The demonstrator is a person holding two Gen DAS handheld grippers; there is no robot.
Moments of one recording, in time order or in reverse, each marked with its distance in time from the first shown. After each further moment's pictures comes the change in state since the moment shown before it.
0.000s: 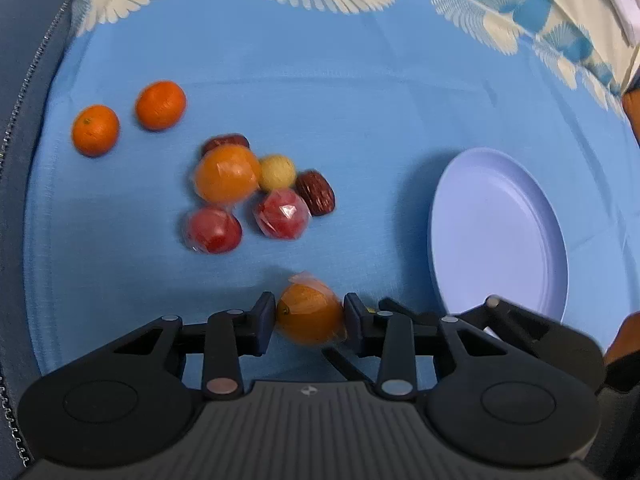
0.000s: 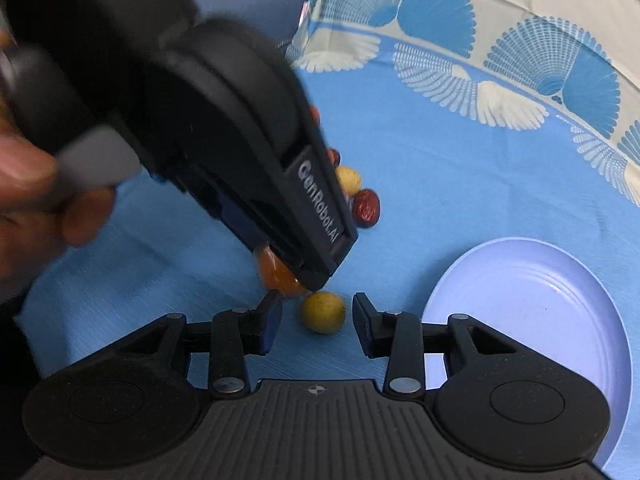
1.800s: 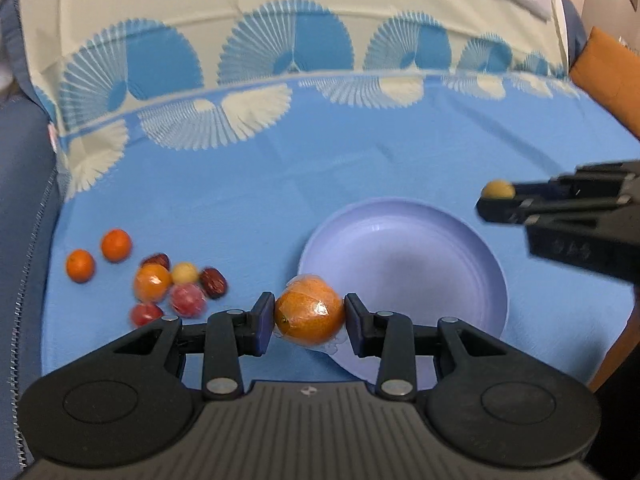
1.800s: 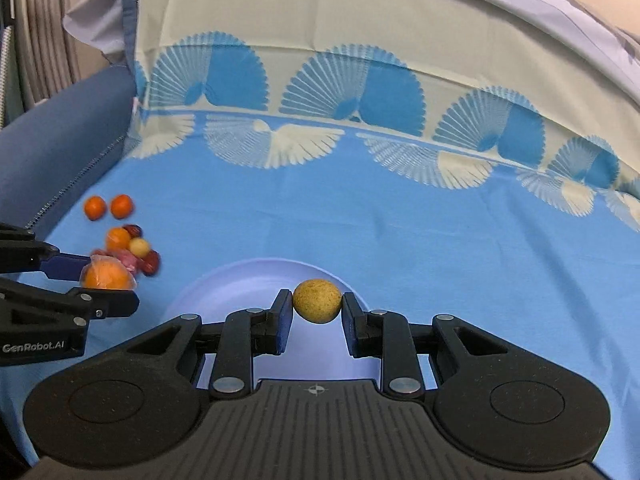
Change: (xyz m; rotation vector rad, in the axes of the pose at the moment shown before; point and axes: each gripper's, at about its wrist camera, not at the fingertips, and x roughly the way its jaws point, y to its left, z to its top) left arm -0.031 -0.134 -0.059 0.280 -0.375 0.108; right arm -0.123 -0.147 -0.028 0.242 -0.140 -0.259
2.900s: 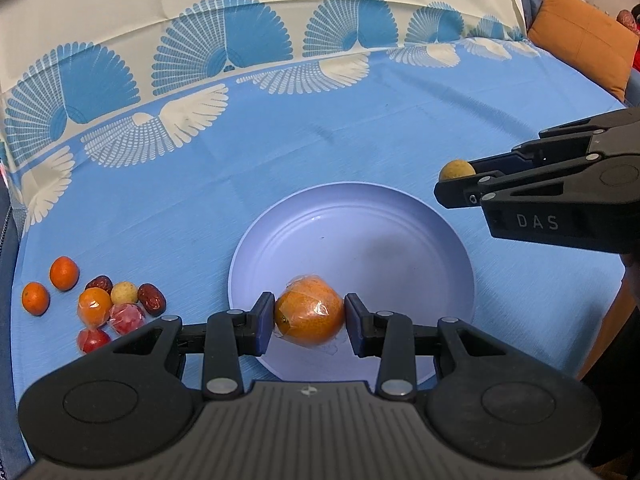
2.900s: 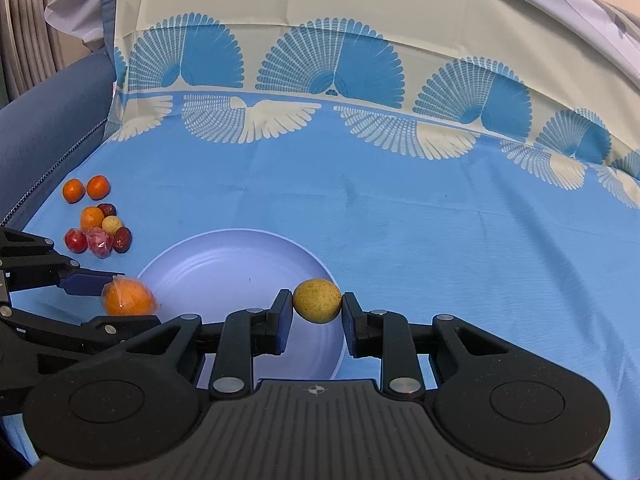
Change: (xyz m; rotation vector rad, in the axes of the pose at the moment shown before) left arm 0.020 -0.040 -0.004 0.142 -0.004 -0.050; right arm 0.007 -0.030 -0.009 0.021 0.048 0.000
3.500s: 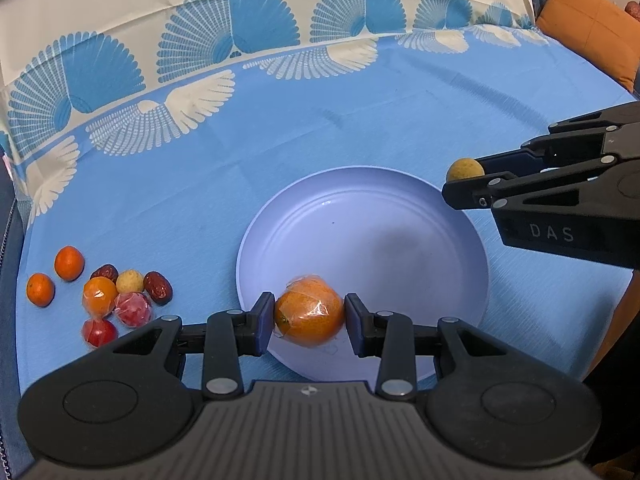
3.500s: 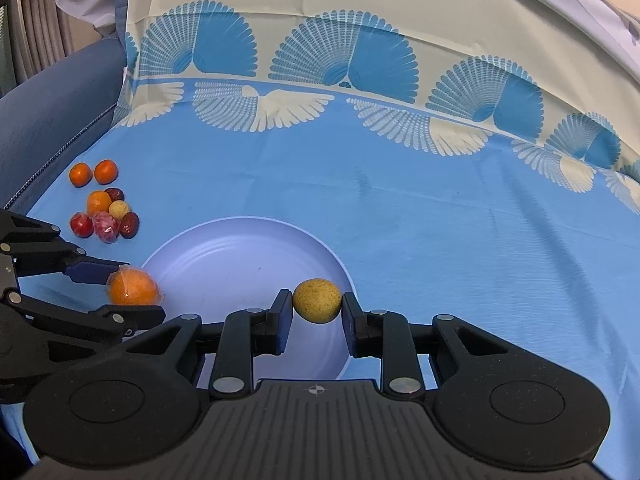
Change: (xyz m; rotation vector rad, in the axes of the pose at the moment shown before) left arm 0.006 0.003 -0.003 0.001 0.041 0.025; right arm 0.004 0.006 -0.001 -0.039 0.023 0.017
